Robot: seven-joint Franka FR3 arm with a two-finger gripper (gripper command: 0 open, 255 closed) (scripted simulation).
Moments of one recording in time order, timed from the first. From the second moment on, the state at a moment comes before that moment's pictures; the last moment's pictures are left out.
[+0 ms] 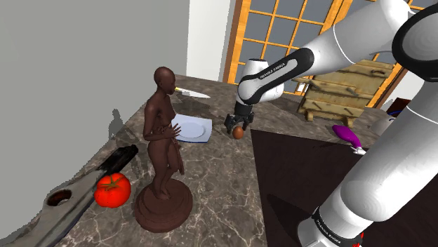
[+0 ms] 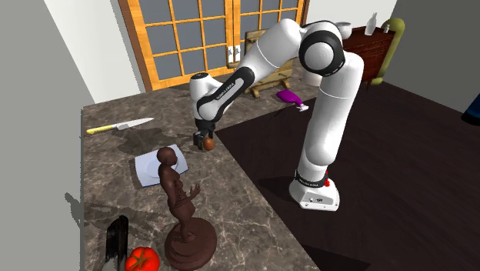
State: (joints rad) arm -0.04 -0.01 0.00 -2.41 0.04 2.41 0.07
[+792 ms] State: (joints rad) arm -0.04 -0.01 0.00 -2.41 0.04 2.41 0.07
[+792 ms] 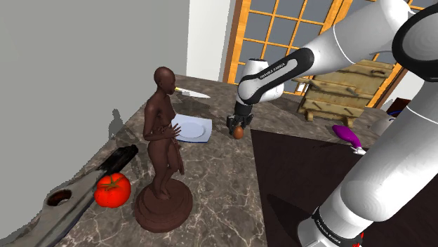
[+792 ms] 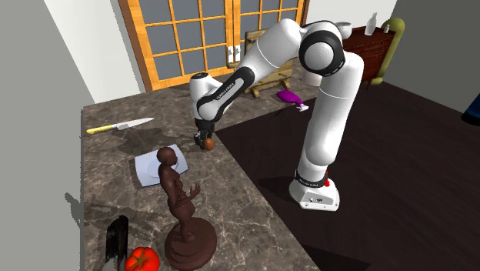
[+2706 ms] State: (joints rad) arm -0.03 -0.20 0.02 -2.23 0.03 2.05 0.11
